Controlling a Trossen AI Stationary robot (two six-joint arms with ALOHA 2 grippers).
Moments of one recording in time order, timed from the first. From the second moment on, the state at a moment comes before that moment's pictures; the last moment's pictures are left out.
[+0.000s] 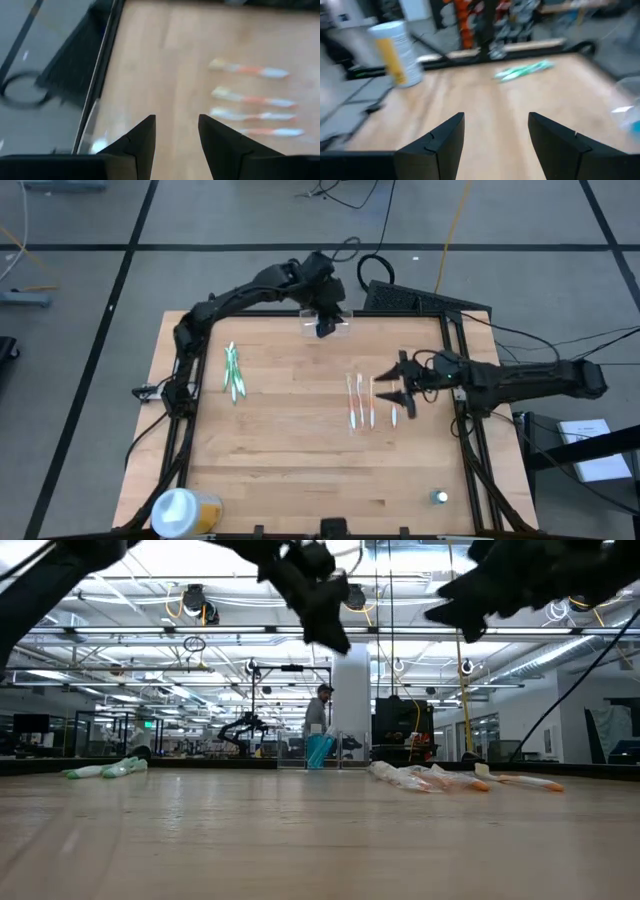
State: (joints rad) left arm 0.50 2.07 2.12 -0.90 0.31 0.32; right arm -0.08 0.81 0.45 0.16 -0.16 0.14
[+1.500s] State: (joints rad) left arm 0.12 0.91 0.59 0.35 -0.09 0.07; right arm 1.14 0.78 0.68 -0.17 0.49 0.66
